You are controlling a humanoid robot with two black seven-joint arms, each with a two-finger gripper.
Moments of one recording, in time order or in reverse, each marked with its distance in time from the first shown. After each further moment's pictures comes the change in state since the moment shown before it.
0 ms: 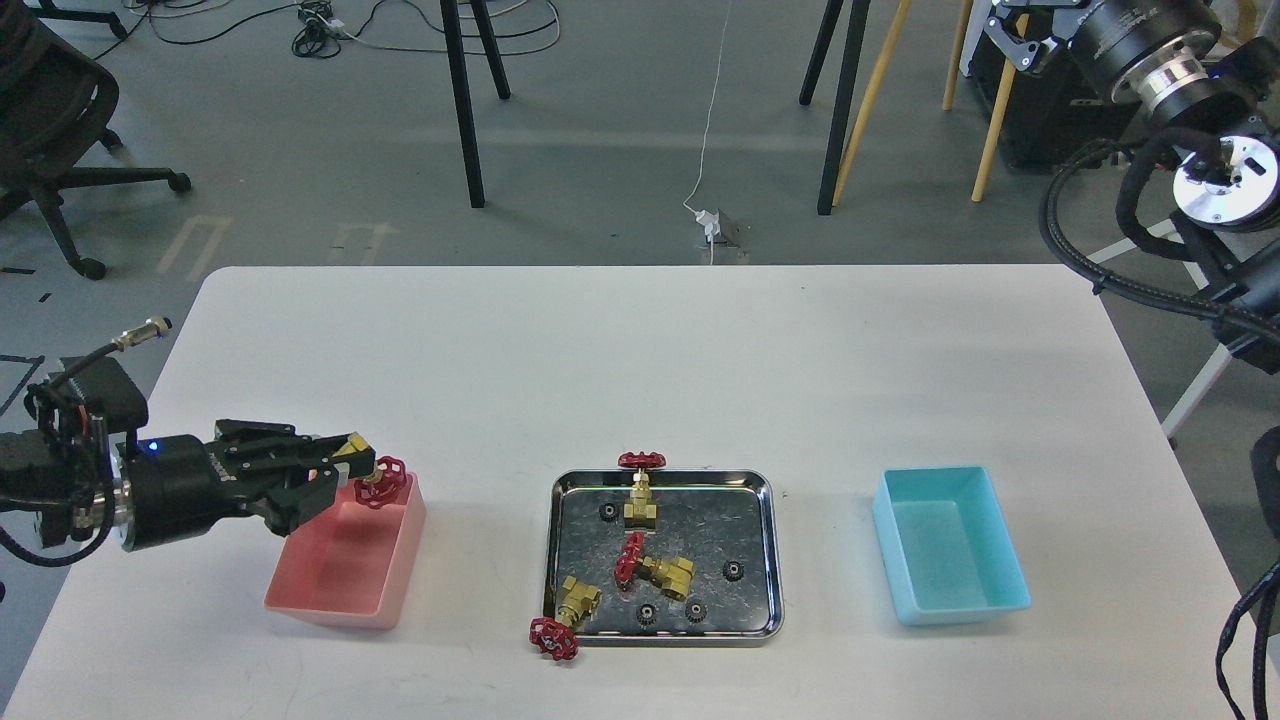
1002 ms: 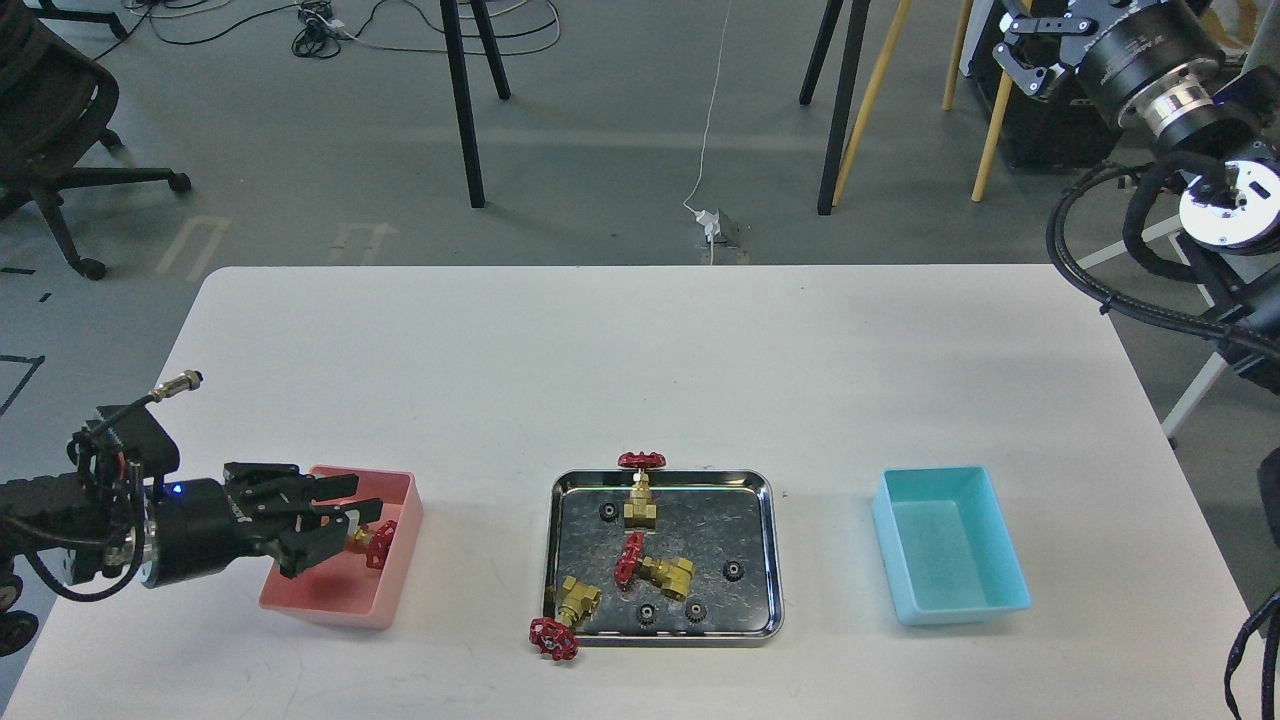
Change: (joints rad) left arm 0.098 -0.092 -0.002 0.110 0.003 0.039 0.000; right arm -0.040 -0.017 0.007 0.011 0.002 0.000 0.000
